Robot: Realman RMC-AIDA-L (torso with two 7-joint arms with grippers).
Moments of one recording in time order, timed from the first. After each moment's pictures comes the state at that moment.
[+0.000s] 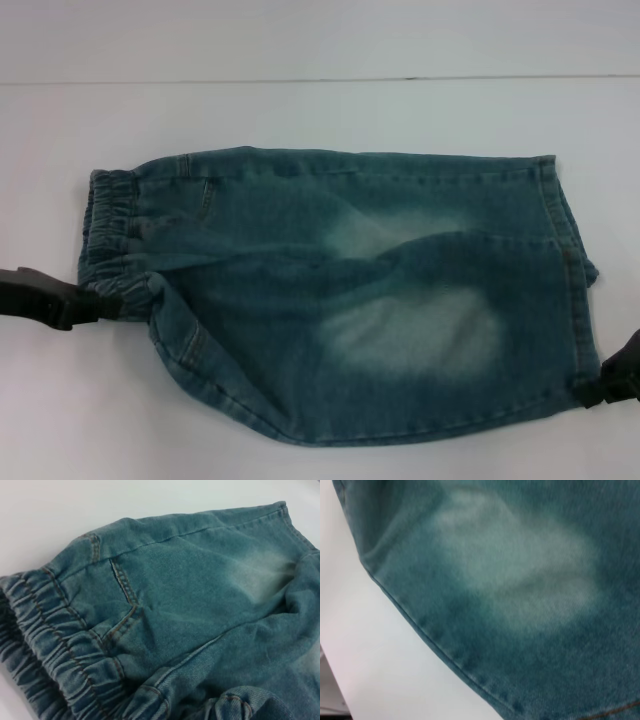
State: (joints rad) left arm -0.57 -2.05 0.51 0.93 2.58 1.66 -1.92; right arm 0.67 1.96 -0.75 -0.69 -2.69 -1.71 1.93
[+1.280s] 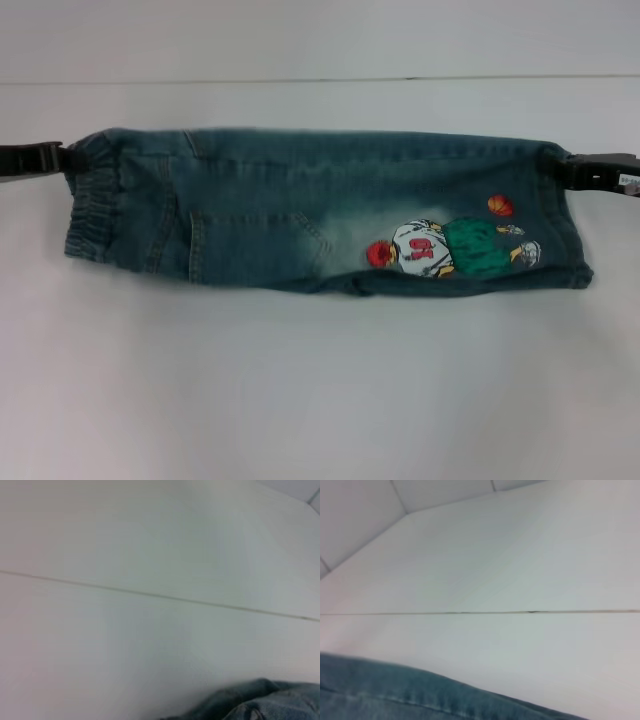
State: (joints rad) left arm -0.67 -2.06 0.43 0.89 2.52 1.25 -2.25; right arm 0.63 2.03 -0.50 -0.52 -2.15 -1.04 1.72
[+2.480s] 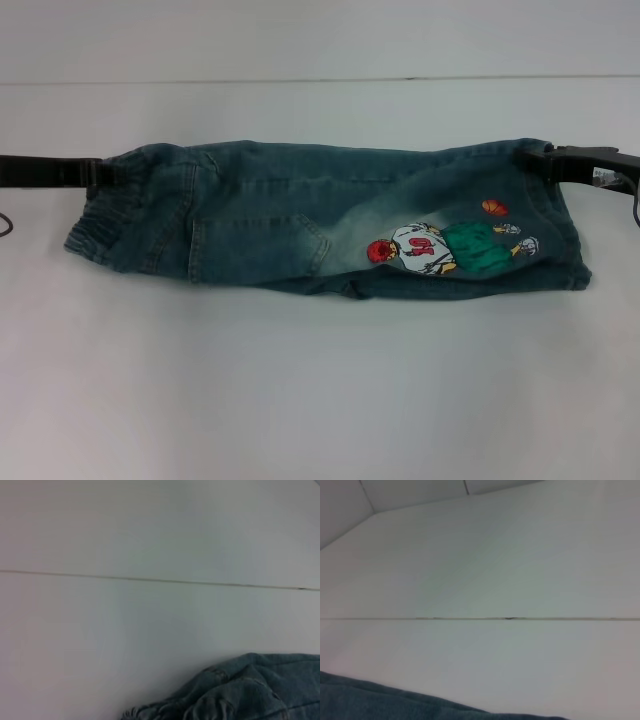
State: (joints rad) left arm -0.68 -2.08 0.57 0.86 2.52 1.19 -2.24; right arm 0.68 2.06 -0.52 -0.46 -2.10 -0.85 1.66
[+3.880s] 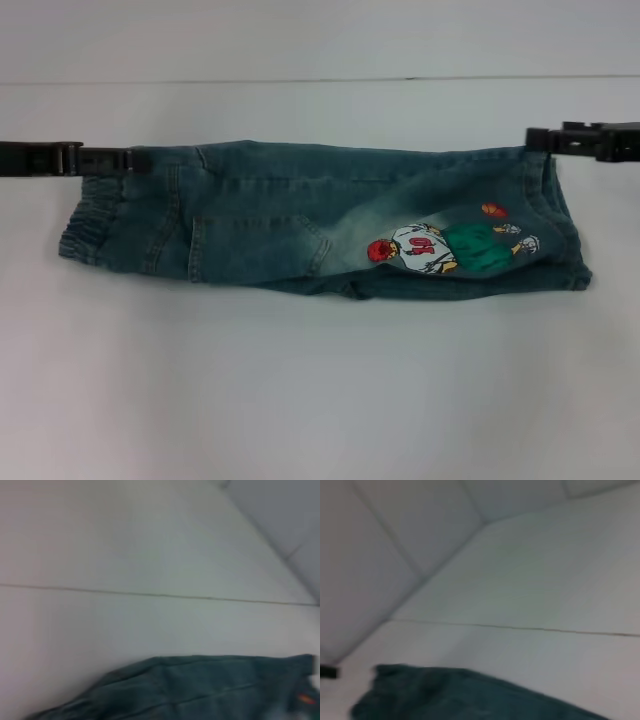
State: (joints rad) left arm -0.63 -2.02 0.54 0.96 2.35 1.51 -2.23; right arm 0.61 1.94 -0.55 -0.64 -2.09 -1.39 1.85
